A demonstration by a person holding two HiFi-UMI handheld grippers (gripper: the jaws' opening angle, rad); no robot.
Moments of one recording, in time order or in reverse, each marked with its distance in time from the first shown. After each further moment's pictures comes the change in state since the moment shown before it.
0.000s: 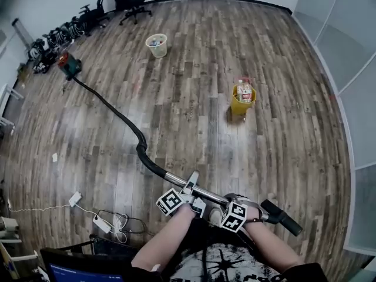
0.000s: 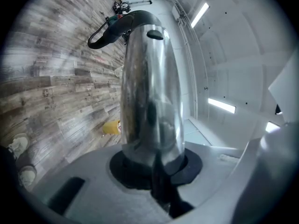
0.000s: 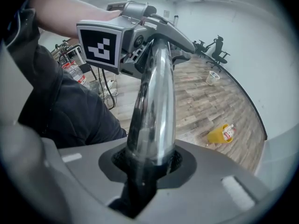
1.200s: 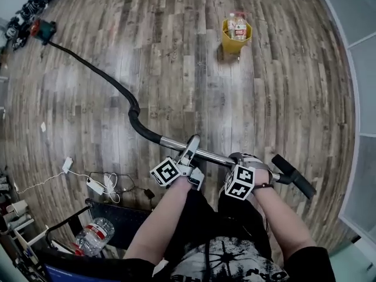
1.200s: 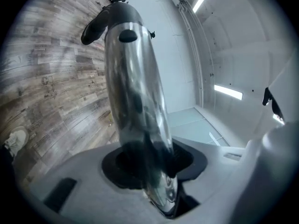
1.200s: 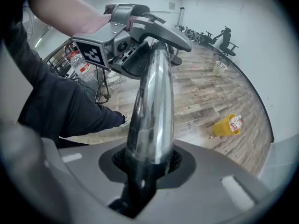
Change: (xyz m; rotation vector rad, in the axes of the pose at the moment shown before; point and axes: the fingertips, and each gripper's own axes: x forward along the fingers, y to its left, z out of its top) left arm 0.050 0.096 -0.097 0.106 0.168 0.208; right arm 0.052 -0.051 -0.113 -0.047 0.073 0.075
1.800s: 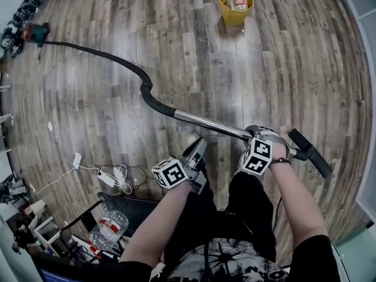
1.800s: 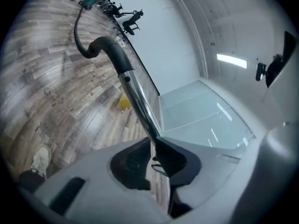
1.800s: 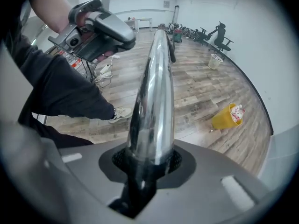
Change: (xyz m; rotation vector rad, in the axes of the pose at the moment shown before) left arm 0.008 0.039 -0.075 0.094 0.219 -0.049; right arm 0.082 -0.049 -0.061 0.043 0.005 -0.033
